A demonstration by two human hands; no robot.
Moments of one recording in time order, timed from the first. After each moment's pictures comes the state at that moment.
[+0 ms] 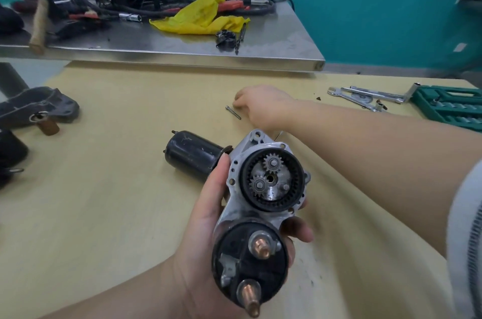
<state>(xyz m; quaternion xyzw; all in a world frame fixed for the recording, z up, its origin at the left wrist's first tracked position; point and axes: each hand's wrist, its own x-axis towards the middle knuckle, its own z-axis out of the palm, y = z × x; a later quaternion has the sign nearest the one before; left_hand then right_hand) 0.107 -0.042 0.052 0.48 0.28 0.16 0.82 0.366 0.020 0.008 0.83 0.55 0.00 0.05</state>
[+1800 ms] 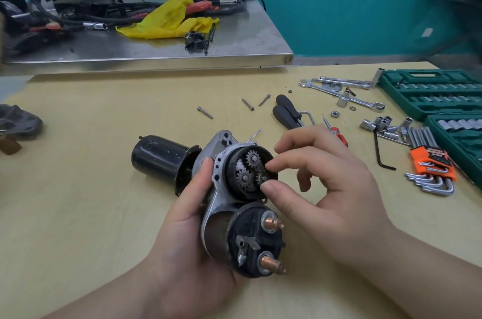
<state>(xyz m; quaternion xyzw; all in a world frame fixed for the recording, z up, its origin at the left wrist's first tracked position) 0.095 -0.028 -0.027 0.25 0.15 -0.11 0.95 0.216 -0.190 0.007 0.70 0.47 0.08 -0.53</state>
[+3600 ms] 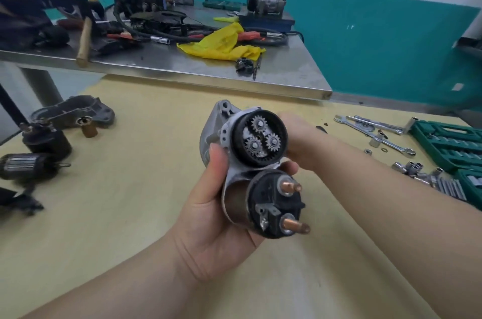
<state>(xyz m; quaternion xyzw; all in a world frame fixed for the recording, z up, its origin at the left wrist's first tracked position) 0.070 0.000 0.017 0.20 -0.02 0.02 0.98 0.274 -0.050 0.055 0.72 0.34 -0.36 -0.49</state>
